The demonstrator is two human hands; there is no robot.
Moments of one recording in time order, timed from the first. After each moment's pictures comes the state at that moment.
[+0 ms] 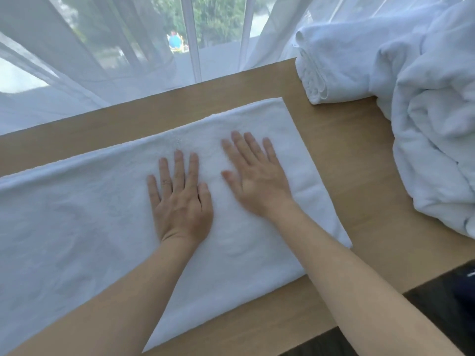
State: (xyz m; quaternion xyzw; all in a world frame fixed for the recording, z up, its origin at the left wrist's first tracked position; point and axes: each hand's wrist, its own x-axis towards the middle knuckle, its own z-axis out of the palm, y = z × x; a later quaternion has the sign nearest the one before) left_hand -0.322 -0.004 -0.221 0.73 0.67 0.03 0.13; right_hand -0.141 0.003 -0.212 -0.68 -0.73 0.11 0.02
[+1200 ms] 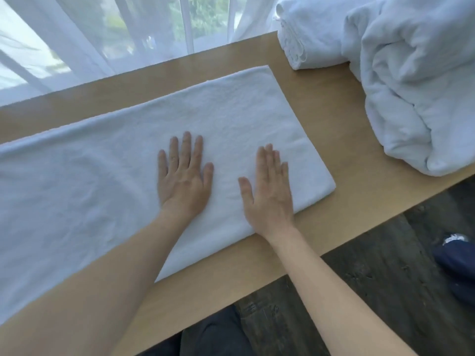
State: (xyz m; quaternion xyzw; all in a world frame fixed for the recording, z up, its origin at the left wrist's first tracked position) left_hand -0.356 -0.046 -0.212 0.80 0.57 -0.02 0.16; right_hand -0.196 -0.146 -0.186 -0.80 -0.56 0.17 0.15
